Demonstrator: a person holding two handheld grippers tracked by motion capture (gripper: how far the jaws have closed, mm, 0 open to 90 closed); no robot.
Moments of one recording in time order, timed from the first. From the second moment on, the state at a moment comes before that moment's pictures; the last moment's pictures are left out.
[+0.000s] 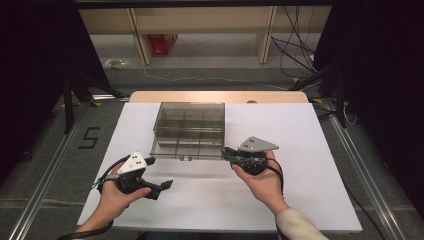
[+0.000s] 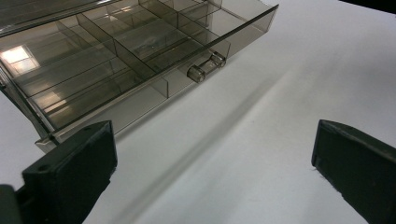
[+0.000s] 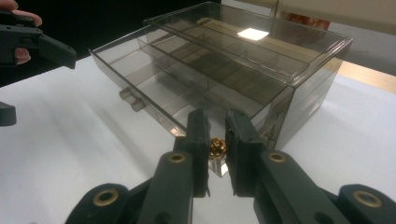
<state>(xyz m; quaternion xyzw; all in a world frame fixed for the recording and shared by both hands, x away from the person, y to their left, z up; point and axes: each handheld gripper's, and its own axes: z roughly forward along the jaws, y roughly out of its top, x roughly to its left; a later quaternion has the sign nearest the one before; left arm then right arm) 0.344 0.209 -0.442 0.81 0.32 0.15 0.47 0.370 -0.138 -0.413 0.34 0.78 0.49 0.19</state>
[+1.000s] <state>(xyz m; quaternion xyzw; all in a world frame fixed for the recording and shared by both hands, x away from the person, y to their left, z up) 0.344 0.209 -0.442 0.81 0.32 0.15 0.47 0.374 -0.130 -0.415 0.34 0.78 0.49 0.18</state>
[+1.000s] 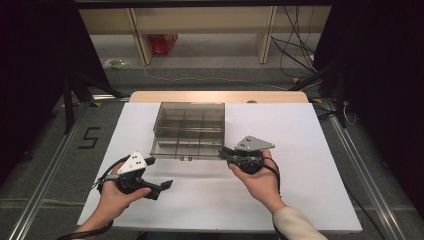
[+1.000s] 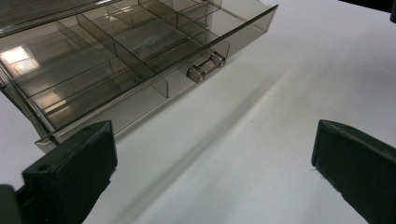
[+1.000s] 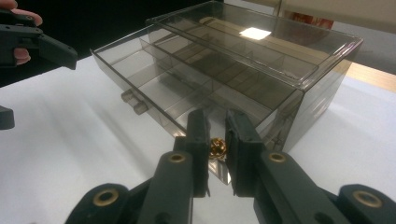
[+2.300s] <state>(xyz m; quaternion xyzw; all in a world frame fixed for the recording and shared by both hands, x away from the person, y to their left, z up) 0.344 0.209 -0.441 0.81 0.31 0.15 0.47 0.380 -0.116 -0.414 0.33 0.79 0.49 0.18</state>
